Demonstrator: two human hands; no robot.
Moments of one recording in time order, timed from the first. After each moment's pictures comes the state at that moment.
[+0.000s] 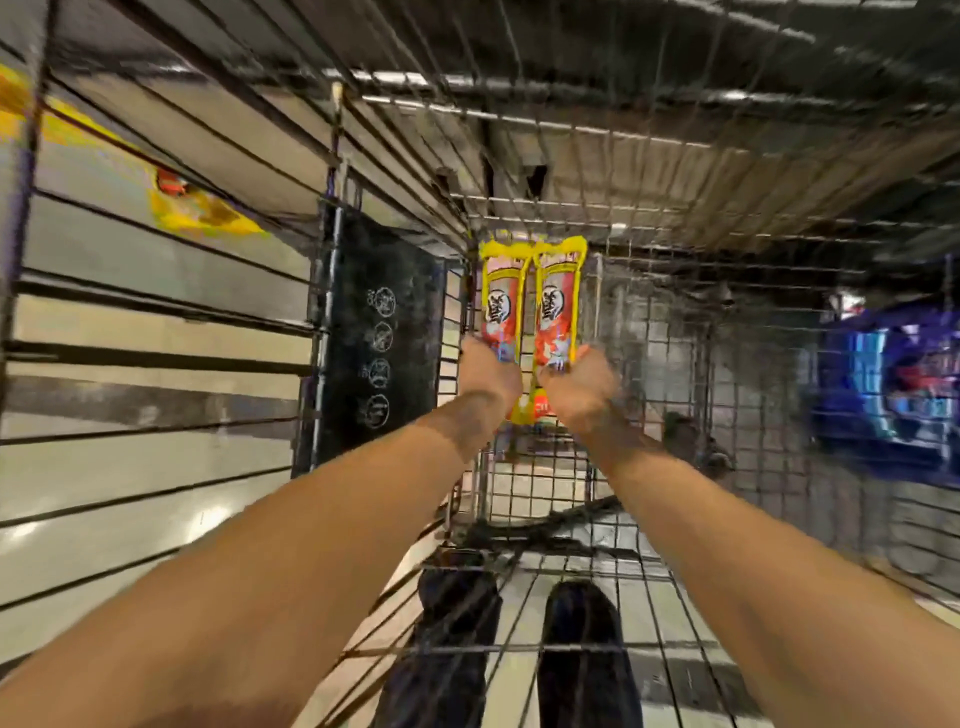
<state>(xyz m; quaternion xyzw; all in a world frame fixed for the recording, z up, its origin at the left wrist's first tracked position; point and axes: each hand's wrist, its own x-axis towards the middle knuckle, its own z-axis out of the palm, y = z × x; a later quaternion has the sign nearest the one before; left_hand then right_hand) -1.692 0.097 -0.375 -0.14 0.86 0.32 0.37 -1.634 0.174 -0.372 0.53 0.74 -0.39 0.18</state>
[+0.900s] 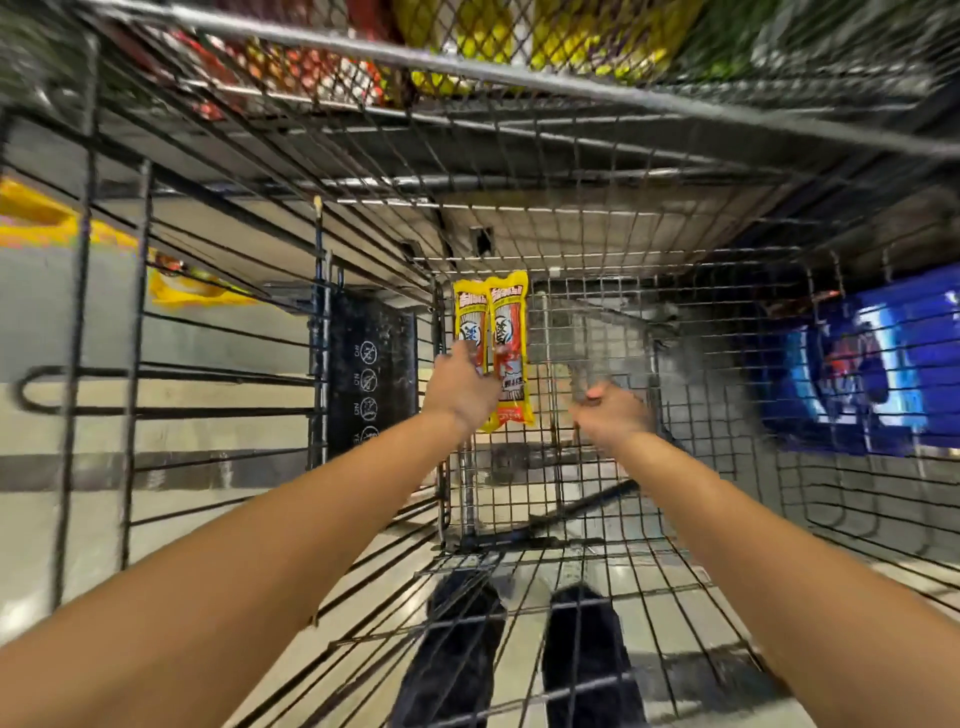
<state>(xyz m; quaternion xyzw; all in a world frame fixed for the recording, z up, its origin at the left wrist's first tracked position) -1.700 0.094 -0.309 0.04 0.88 0.26 0.40 -1.573 0.226 -0.324 0.50 0.72 -0.40 0.27</state>
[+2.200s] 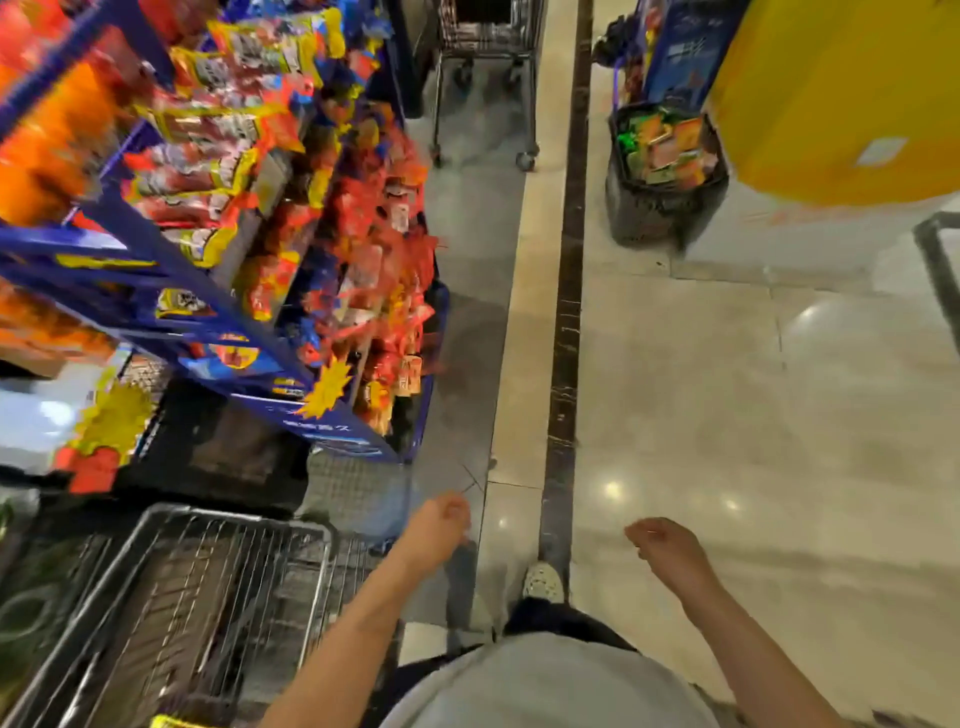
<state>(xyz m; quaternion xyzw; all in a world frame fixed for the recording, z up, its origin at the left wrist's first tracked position) -1.174 0.285 0.021 0.57 0.60 -0.08 0.56 -0.917 0.120 0.023 0.85 0.15 -0.47 -0.18</state>
